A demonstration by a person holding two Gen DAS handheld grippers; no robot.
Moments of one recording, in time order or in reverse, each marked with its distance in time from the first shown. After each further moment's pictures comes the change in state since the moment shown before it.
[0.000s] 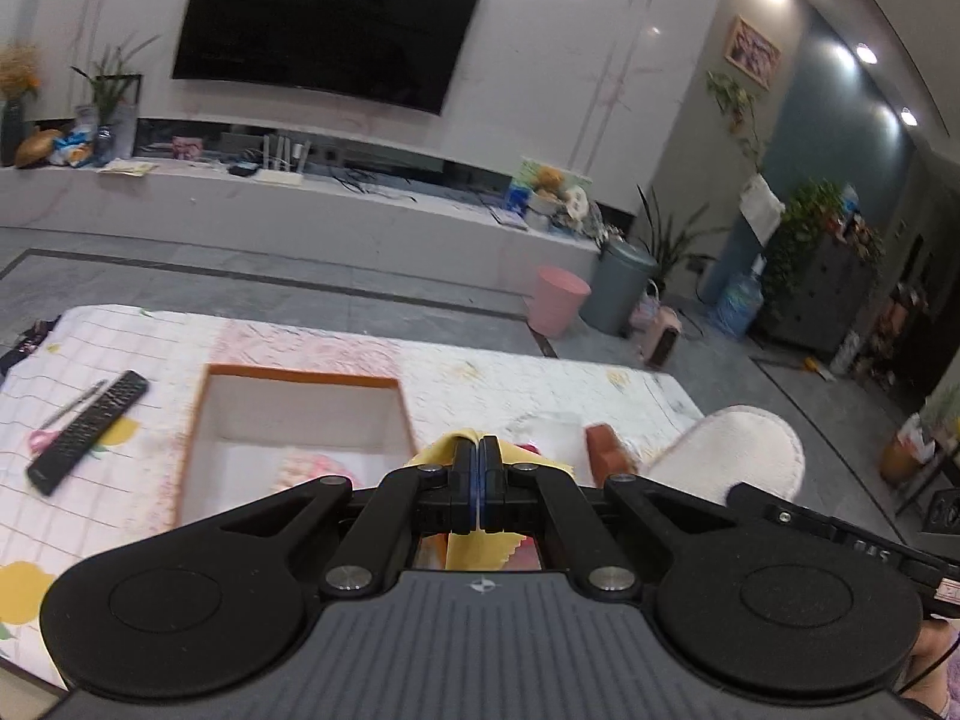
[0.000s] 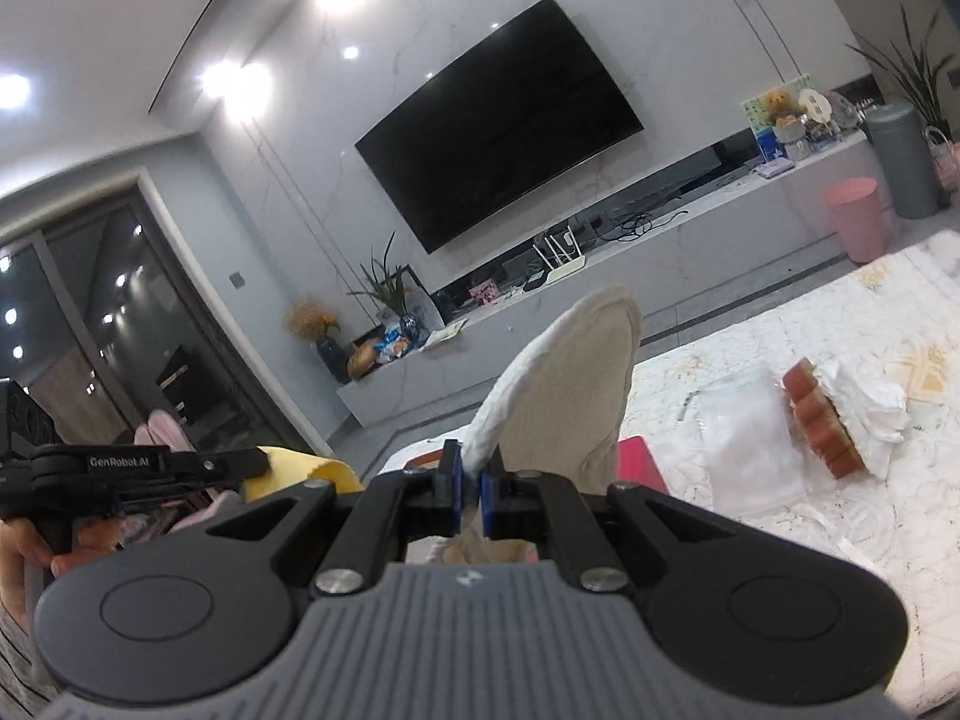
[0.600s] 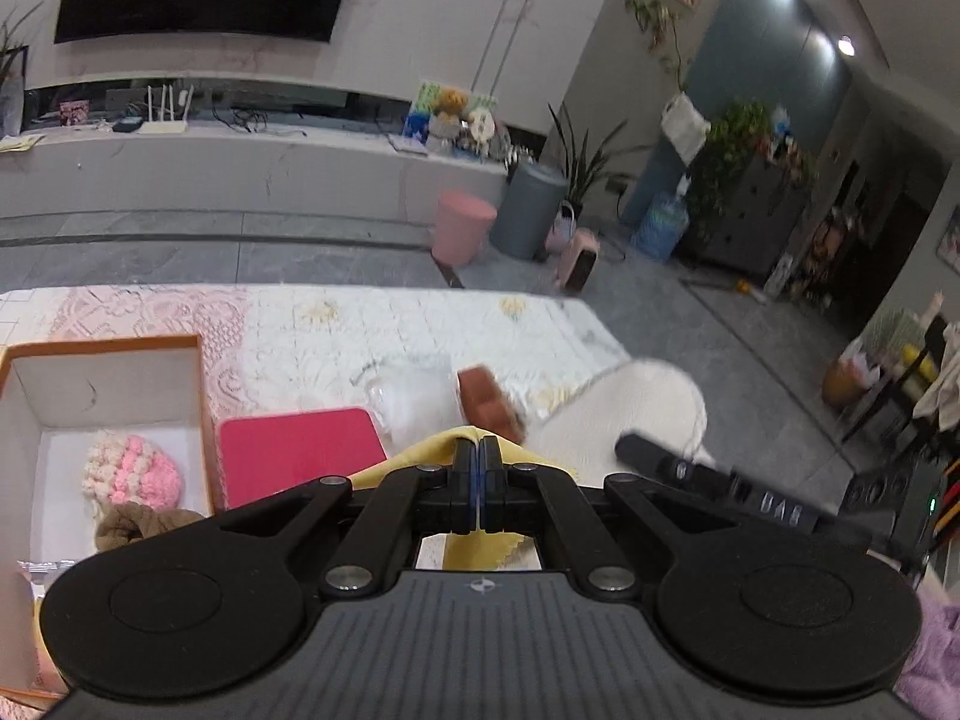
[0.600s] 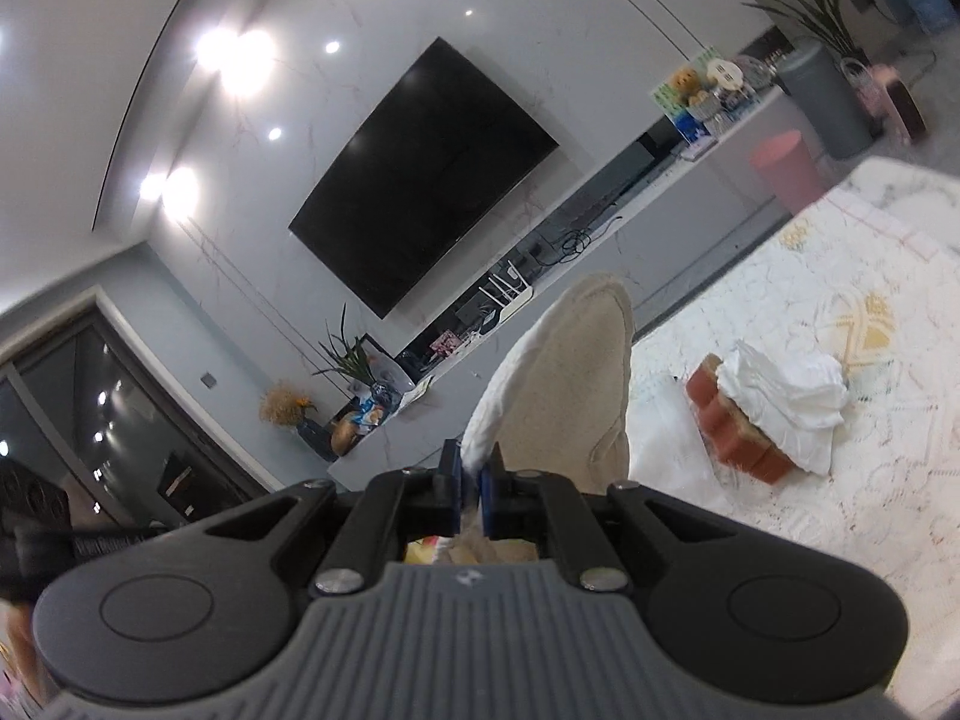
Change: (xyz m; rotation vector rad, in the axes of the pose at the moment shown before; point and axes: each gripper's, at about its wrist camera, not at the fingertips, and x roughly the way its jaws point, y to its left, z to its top) left arm 0.097 -0.093 -0.011 0.071 0.138 -0.157; right arm 0.010 -0.121 0.007 0.217 -0.097 -0.026
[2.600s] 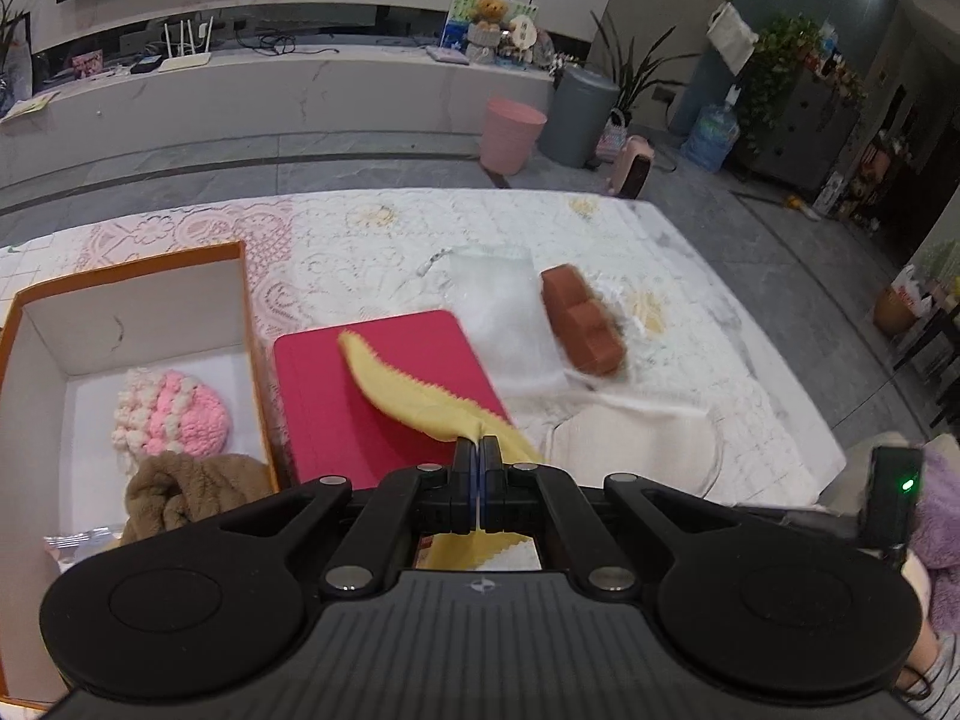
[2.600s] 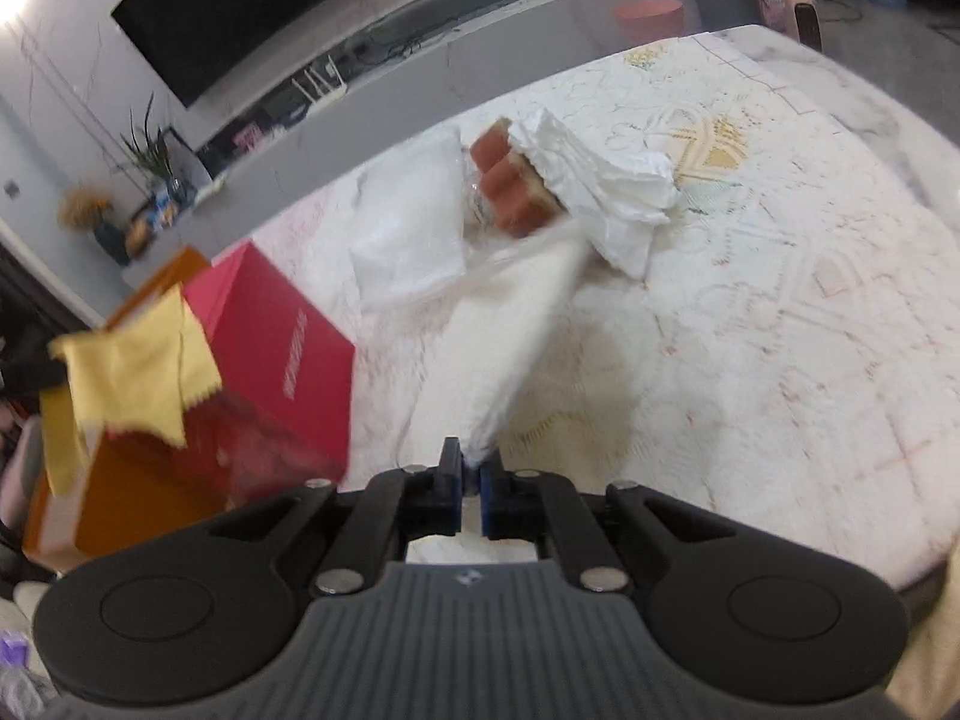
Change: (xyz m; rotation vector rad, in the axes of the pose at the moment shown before) left arm 0.053 0.037 -0.019 0.036 0.198 0.085; right arm 0.071 -0.065 -0.061 -0.092 0.415 -0.430
